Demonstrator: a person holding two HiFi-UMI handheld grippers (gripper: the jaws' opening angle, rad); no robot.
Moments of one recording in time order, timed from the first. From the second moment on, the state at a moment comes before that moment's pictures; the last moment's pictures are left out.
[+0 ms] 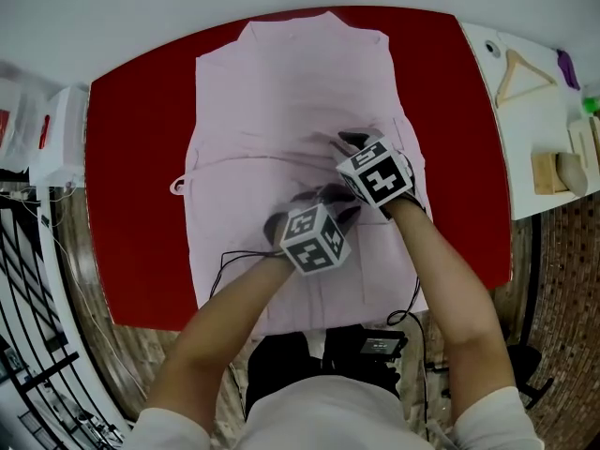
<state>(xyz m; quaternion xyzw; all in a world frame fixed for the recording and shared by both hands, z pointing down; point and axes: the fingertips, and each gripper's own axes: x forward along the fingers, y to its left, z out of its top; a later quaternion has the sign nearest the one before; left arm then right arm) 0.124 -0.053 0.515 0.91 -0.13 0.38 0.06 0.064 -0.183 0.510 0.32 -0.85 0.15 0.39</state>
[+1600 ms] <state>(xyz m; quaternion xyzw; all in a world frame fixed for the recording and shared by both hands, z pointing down) 0.078 -0.058 0.522 0.90 -0.16 0.38 0.12 0.164 -0.252 0.490 0.42 -0.82 0.33 0.21</state>
